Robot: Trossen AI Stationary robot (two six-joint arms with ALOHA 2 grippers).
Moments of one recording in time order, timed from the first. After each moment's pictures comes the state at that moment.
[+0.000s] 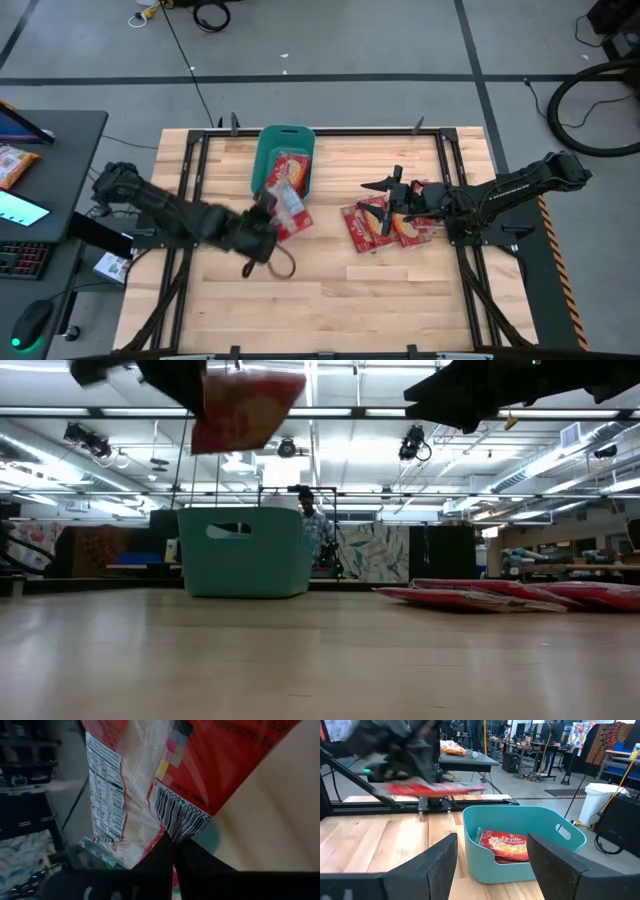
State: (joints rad) left arm -0.39 1.45 1.28 -1.08 -0.74 0.37; right arm 0.17 1.03 0.49 0.46 0.45 -0.06
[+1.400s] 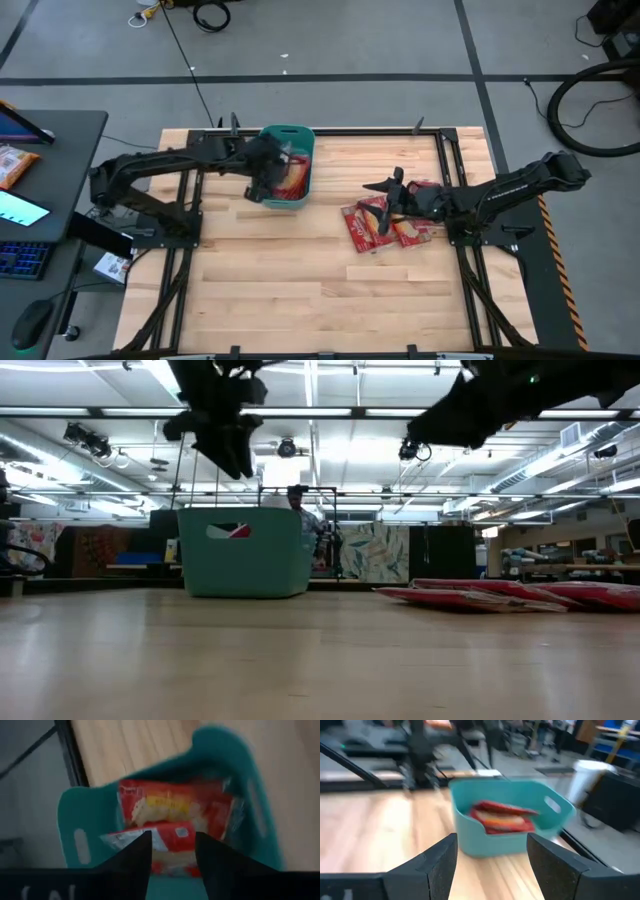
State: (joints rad) left arm 0.29 1.37 1.19 -0.81 -0.17 0.72; right arm 0.17 1.05 0.49 0.33 0.53 0.01
